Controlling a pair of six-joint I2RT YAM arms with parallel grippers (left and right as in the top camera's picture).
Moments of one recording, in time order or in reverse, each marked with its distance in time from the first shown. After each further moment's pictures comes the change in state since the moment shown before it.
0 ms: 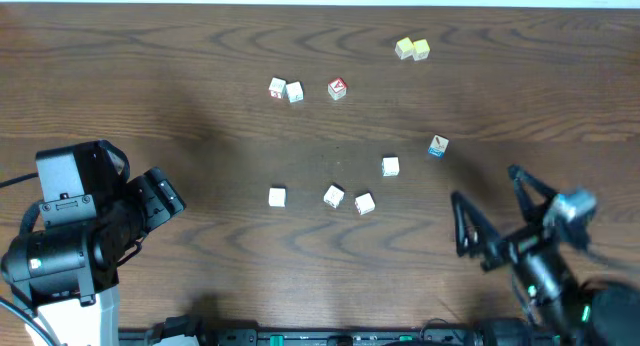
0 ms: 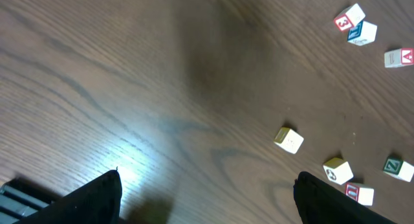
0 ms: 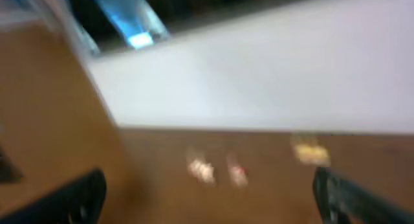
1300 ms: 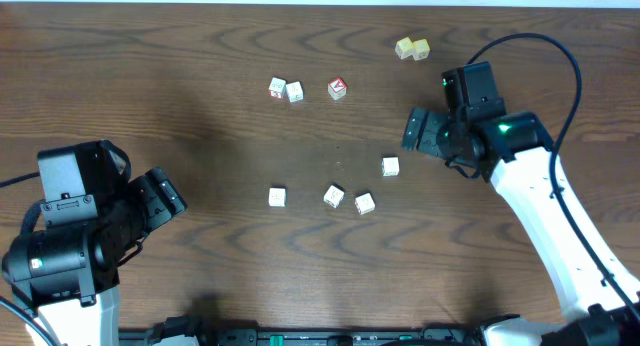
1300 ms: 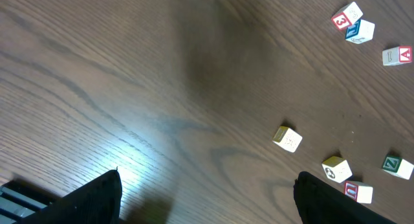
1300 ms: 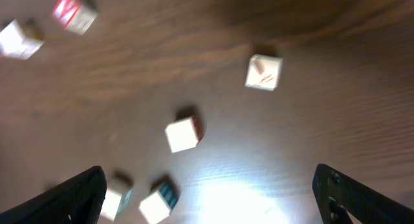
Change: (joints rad) left arm -0.008 0.000 0.000 0.000 0.000 0.000; right arm 0.204 1.119 0.508 -0.410 0.407 0.292
